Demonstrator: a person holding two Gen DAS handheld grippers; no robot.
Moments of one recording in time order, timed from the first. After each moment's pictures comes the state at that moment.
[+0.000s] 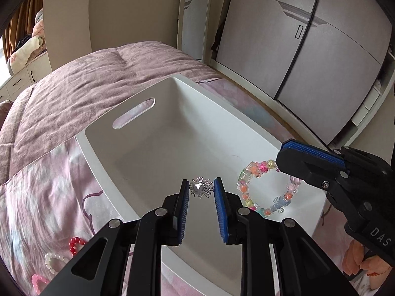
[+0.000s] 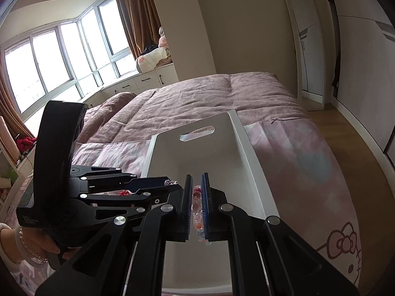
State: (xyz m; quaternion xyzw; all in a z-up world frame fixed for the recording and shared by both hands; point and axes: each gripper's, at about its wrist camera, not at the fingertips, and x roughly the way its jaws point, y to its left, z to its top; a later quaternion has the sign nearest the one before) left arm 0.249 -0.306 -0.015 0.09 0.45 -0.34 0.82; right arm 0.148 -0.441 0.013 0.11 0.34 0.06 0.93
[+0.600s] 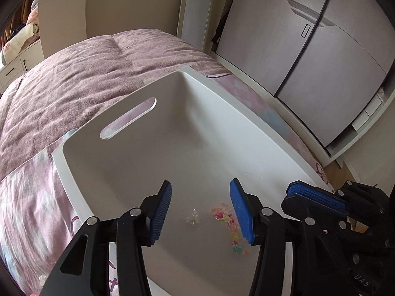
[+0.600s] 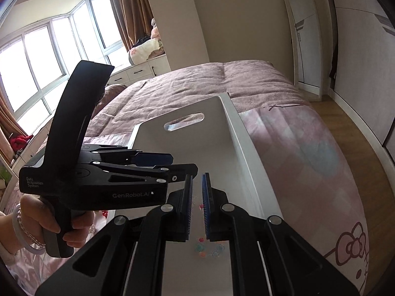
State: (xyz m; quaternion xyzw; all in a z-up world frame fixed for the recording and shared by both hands) left arm 0.292 -0.318 -0.032 0.07 0.47 -0.35 0.81; right arm 0.172 -0.445 -0.015 0.11 0.36 0.04 0.92
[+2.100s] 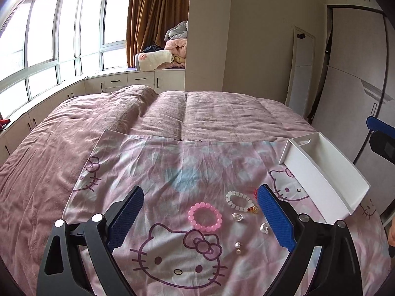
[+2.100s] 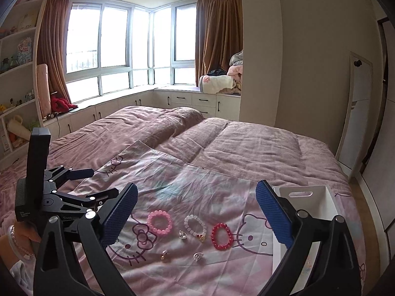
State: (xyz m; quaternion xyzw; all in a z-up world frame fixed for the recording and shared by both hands) left arm 0.110 0.060 0.058 -0.01 0.31 -0.06 0.95; right arm 0.100 -0.177 0.115 -0.04 0.24 0.17 0.95
